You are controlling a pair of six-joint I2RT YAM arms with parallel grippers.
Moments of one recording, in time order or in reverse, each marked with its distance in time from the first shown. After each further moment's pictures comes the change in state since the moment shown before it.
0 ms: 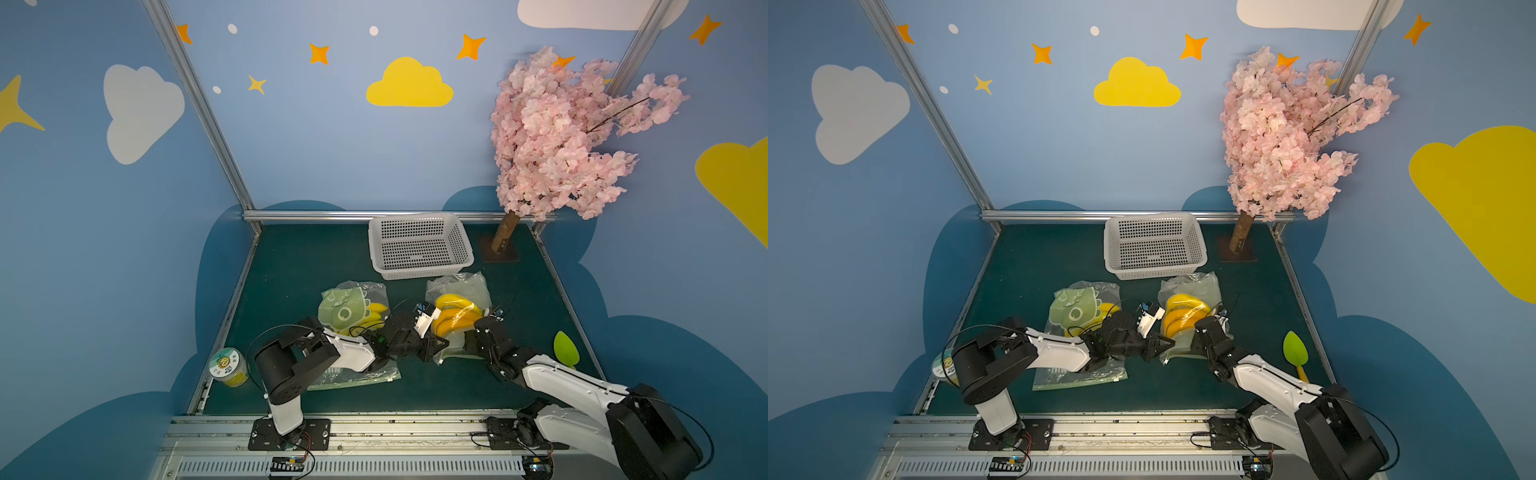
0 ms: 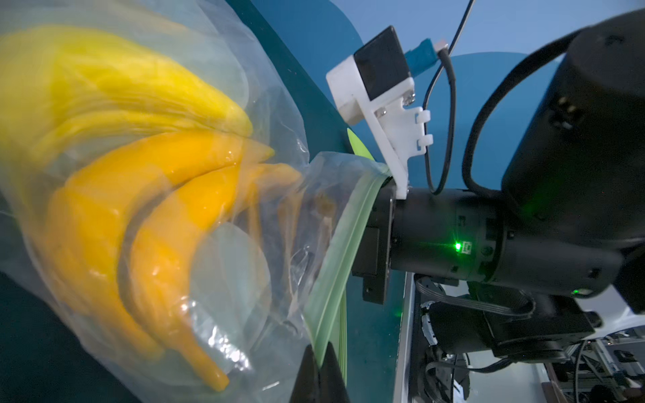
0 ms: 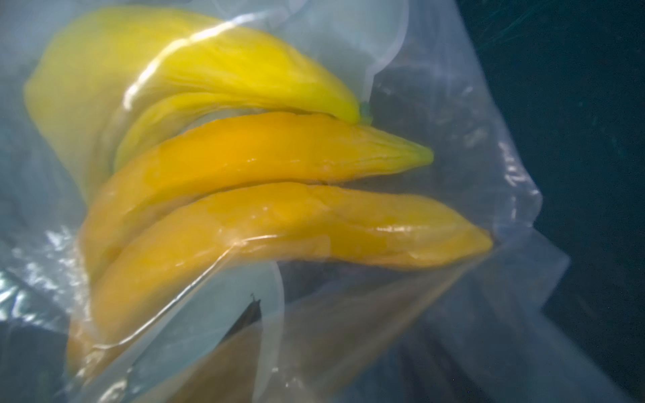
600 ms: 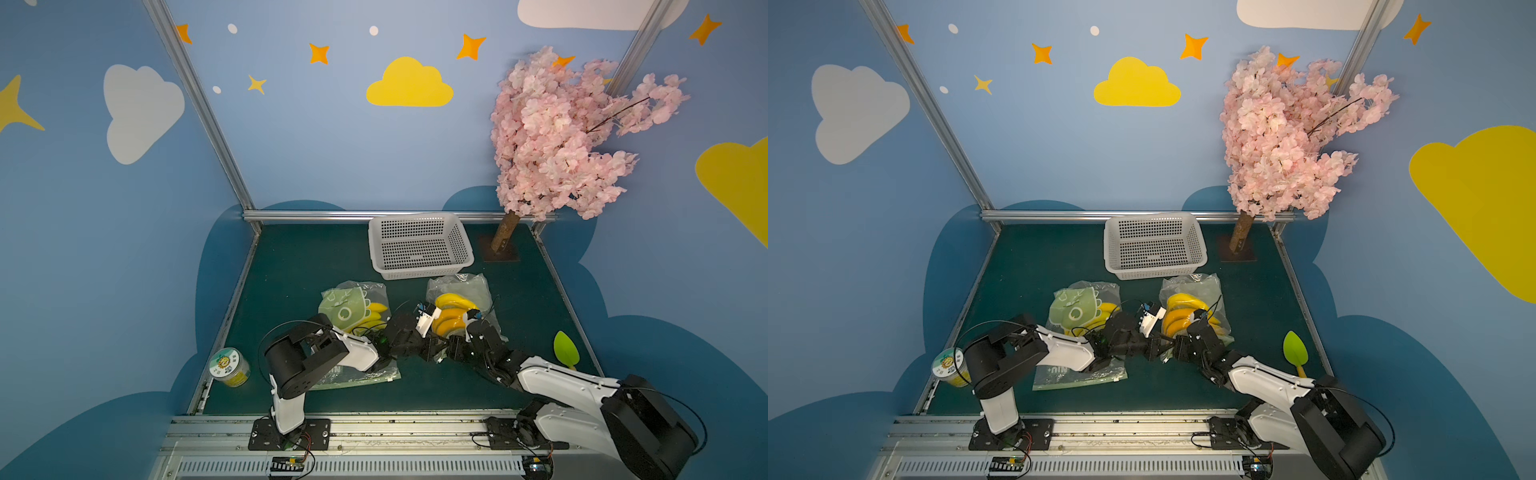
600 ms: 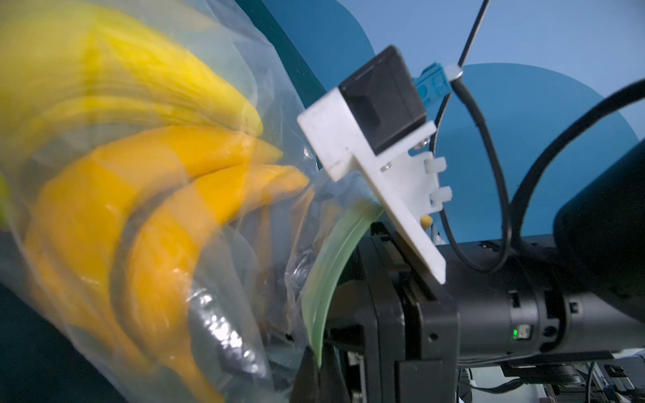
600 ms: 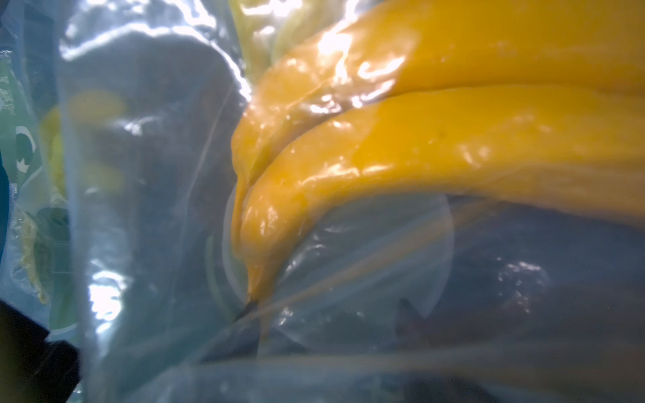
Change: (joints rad) left arm -0.002 0.043 0.013 0.029 -0.012 -0.028; right arm 0.125 0.075 -0.012 0.163 -0.273 0.023
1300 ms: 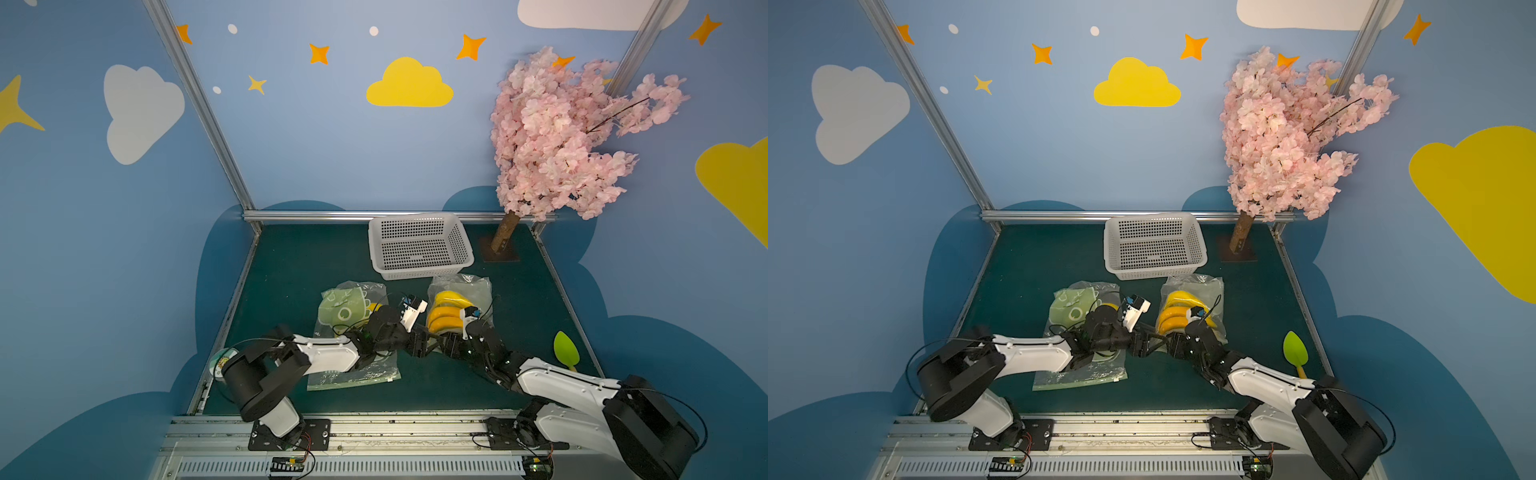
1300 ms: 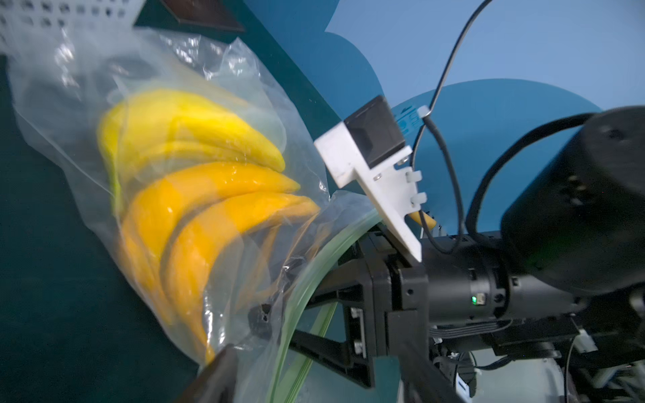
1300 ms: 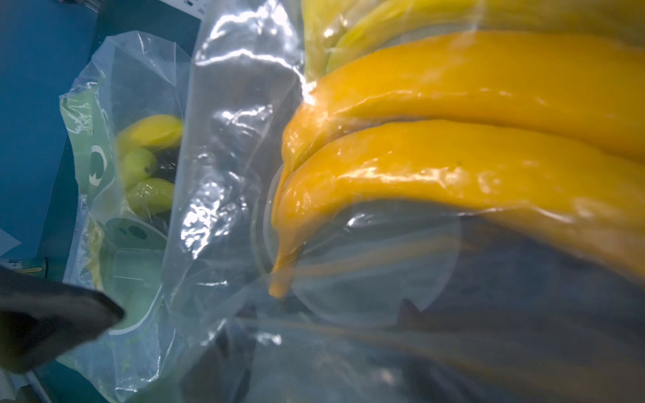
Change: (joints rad) left arm 0.075 -0.301 -0.080 -0.225 -0.014 0.123; right arm 0.027 -0.040 -0.014 0.080 0.033 0.022
